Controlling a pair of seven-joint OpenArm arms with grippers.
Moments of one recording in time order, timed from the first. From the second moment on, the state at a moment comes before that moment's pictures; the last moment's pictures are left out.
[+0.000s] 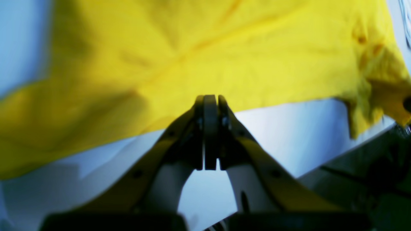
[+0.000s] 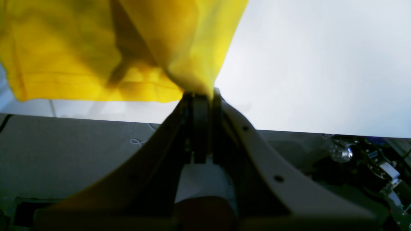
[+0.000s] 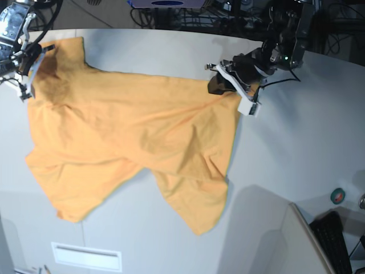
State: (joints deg) left arm 18.1 -16.3 7.0 88.1 -38.9 -16.0 37.1; right arm -15.0 3.2 31.3 96.0 -12.4 40.3 -69.7
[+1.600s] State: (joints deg) left arm 5.3 -17.2 10.5 84.4 -39.6 -4.2 36.5; right arm -15.2 3.3 31.6 96.1 -12.4 40.3 -69.7
